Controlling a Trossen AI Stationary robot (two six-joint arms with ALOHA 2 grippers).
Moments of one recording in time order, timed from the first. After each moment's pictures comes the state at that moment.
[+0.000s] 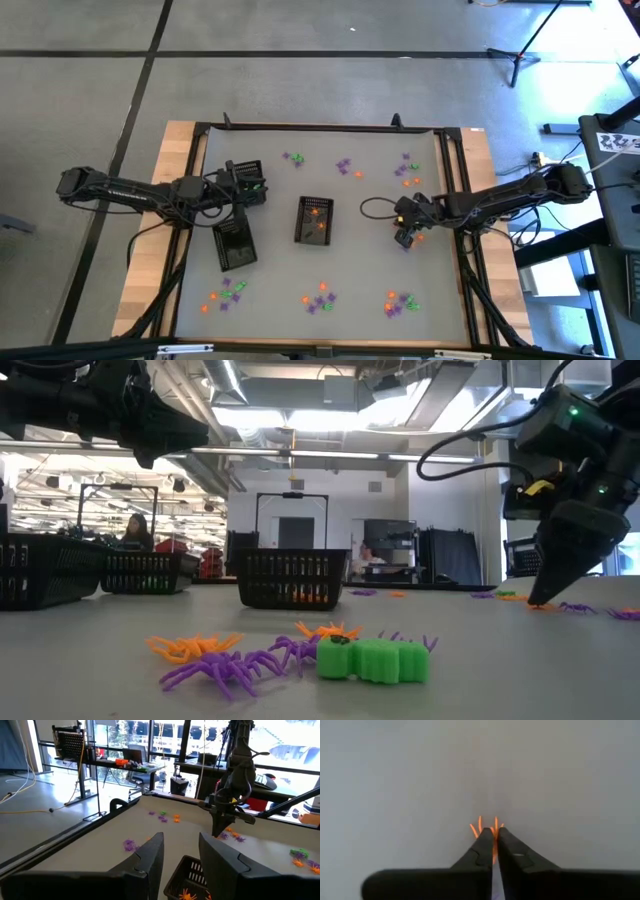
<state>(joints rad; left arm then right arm) -0.04 0.59 0.18 0.38 -0.40 -0.13 0.10 1.13 0.33 -0.30 0.15 0.57</state>
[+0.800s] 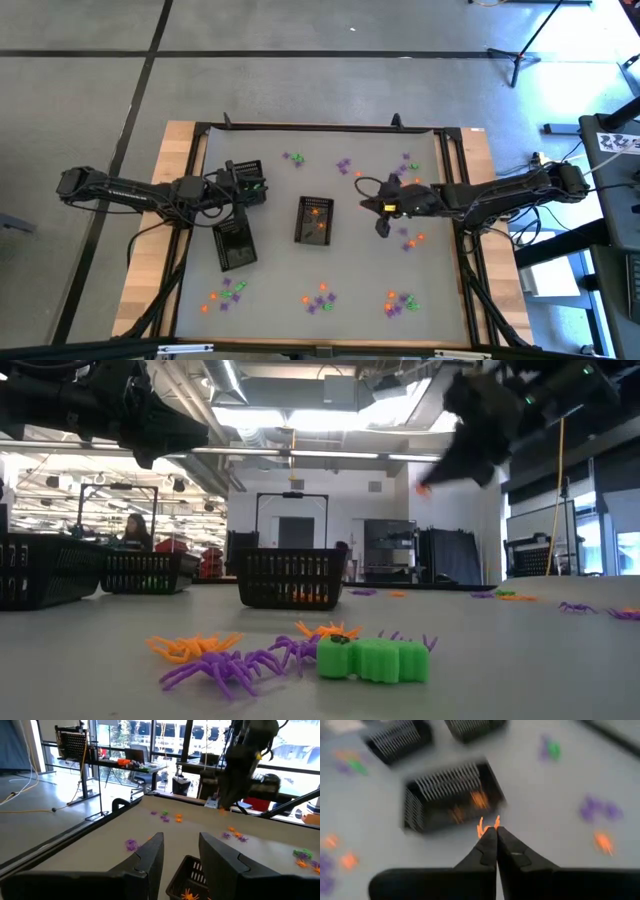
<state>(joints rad) -0.04 0.59 0.18 0.38 -0.41 -0.13 0.10 1.14 0.61 0.02 0.25 0.30</state>
